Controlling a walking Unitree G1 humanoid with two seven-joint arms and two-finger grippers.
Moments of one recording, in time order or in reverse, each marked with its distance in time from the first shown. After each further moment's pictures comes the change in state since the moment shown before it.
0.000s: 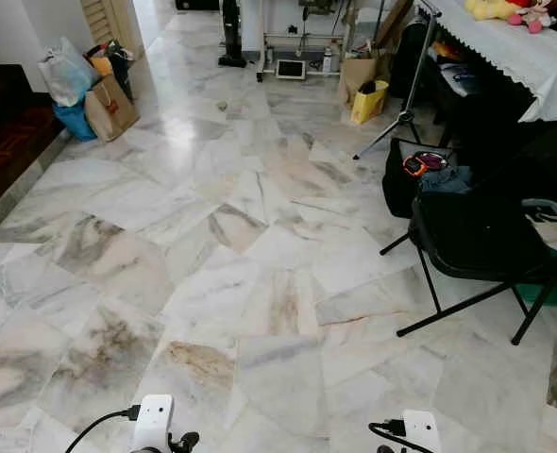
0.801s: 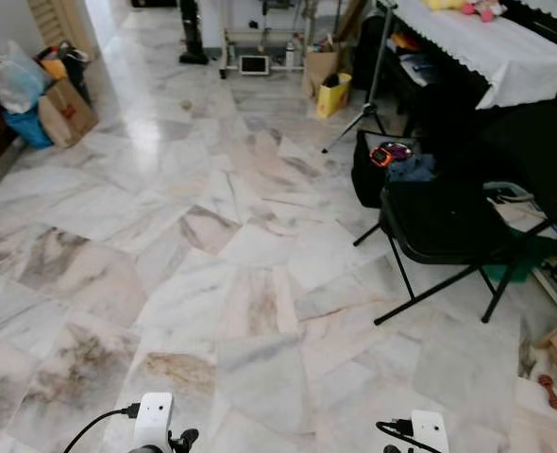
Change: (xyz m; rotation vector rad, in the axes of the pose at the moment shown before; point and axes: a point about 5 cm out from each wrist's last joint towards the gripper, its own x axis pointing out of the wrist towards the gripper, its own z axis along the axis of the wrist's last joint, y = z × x) left arm 0.000 0.000 0.003 0.003 -0.023 0.017; right arm -0.001 -0.008 0.001 0.012 0.001 -0.020
